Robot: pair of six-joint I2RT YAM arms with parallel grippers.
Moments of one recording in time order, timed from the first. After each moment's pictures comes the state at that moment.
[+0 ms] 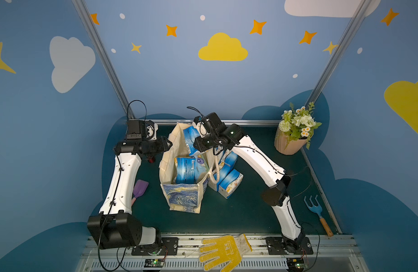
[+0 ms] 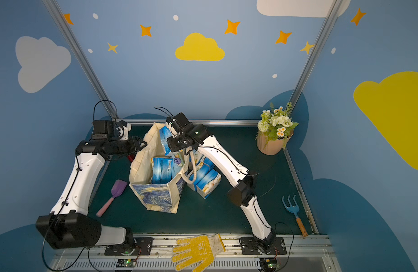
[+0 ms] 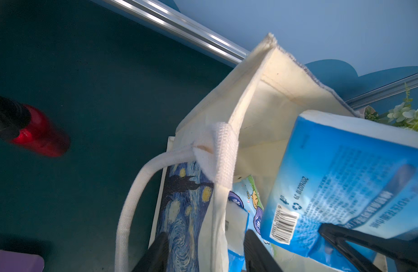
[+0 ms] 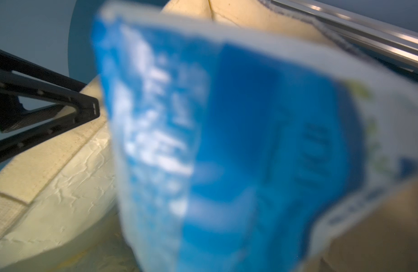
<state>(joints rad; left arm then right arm) 0.10 1.40 1.47 -0.91 0.43 -0.27 0.89 2.22 2.54 -1.10 -0.10 0.25</state>
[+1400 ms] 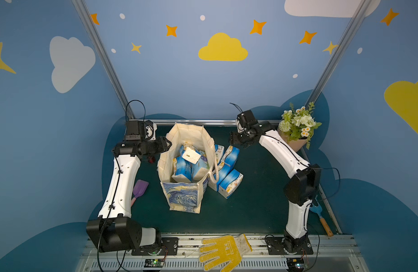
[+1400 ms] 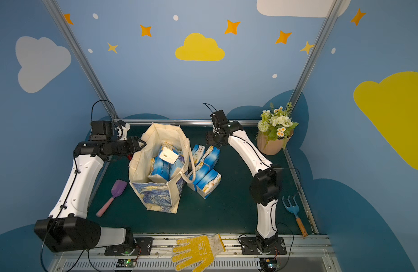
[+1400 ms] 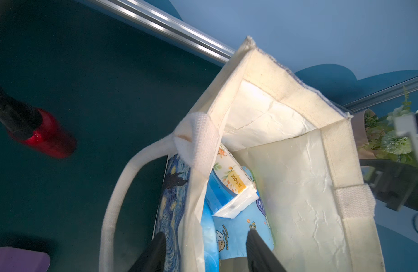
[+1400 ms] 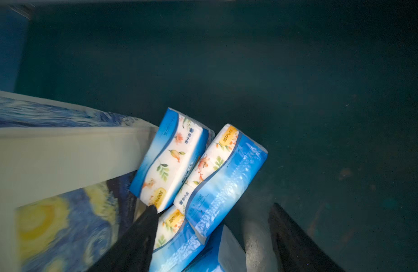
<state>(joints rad) 0.10 1.37 1.46 -0.91 0.41 -0.27 0.53 2.02 2.02 -1.01 -0.02 0.36</state>
